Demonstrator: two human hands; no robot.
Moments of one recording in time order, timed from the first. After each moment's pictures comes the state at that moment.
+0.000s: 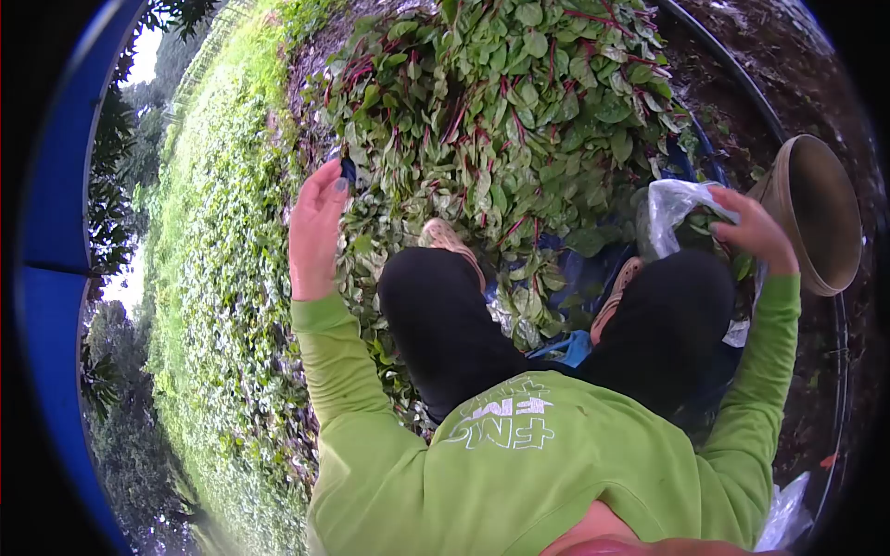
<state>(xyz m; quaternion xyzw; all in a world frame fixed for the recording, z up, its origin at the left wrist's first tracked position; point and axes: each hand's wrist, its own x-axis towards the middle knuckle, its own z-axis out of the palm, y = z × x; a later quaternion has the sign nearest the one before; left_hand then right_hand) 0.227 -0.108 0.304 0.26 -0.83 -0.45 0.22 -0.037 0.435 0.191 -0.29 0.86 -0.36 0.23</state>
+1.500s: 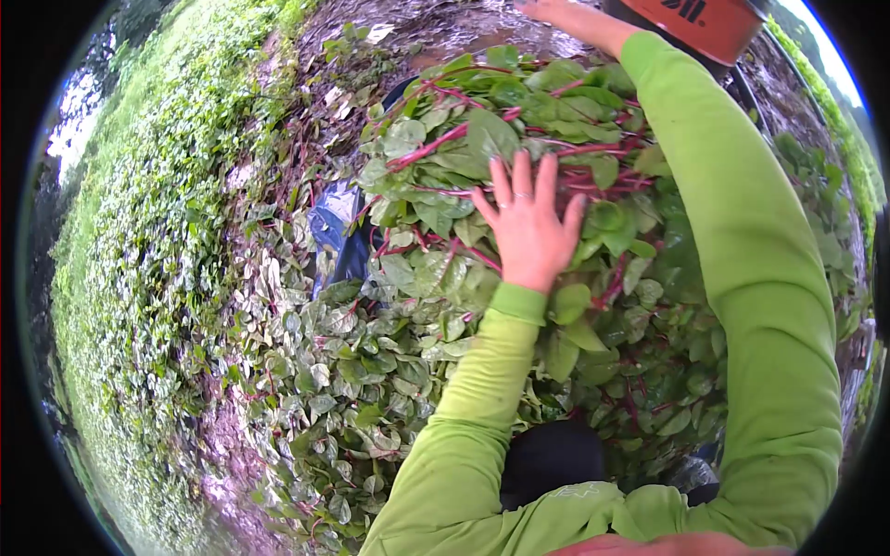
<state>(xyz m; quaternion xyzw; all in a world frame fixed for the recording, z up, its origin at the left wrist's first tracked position) -0.175 -0.517 0.037 0.33 -0.86 -0.19 0.35 -0.480 -0.637 0.176 -0.60 0.76 -0.21 0.10</state>
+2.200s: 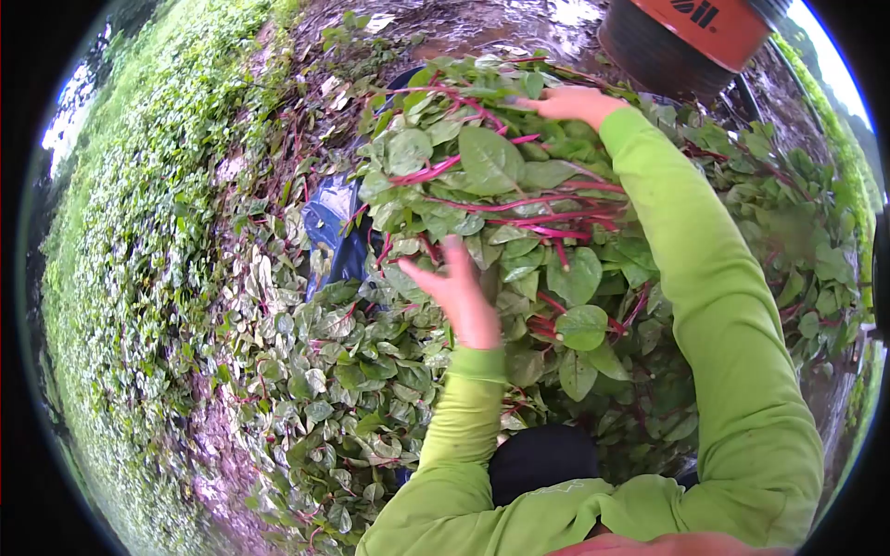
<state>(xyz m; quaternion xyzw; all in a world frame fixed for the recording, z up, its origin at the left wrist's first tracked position) -0.093 -0.535 -0.016 0.51 -0.27 -0.64 0.50 -0.411 -0.628 0.080 -0.54 0.81 0.12 0.18</state>
